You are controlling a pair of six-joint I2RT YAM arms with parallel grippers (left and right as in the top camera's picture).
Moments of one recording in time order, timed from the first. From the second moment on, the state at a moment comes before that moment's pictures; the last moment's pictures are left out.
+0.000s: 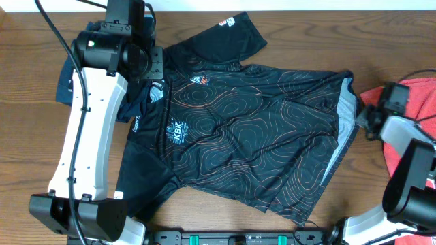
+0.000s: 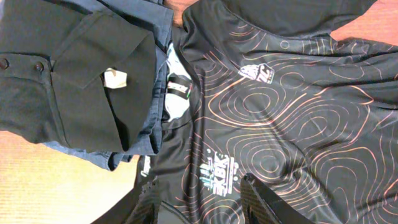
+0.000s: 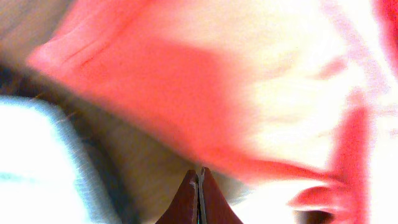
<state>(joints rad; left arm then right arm) -0.15 1.69 1.86 -1.26 -0.04 -0.12 -0.37 1.77 0.90 -0.23 0.19 0.31</state>
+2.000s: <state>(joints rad) -0.15 1.69 1.86 -1.34 -0.04 -0.12 -0.45 1.74 1.09 -0.44 -0.22 0.22</state>
